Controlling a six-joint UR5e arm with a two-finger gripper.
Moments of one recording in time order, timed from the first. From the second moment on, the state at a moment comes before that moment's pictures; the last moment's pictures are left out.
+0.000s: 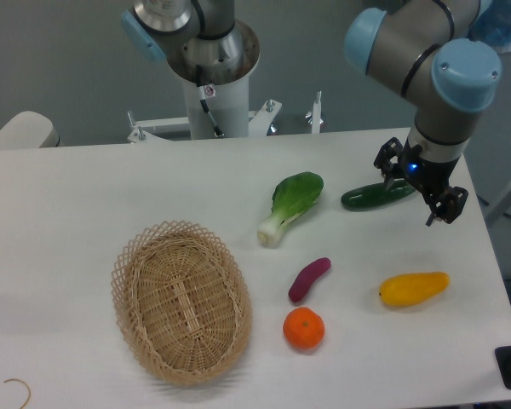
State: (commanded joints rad) arm 2.75 -1.93 -1.44 -1.28 1.56 1.62
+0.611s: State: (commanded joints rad) arm 2.84 -1.91 -1.68 -1.11 1.65 1.87
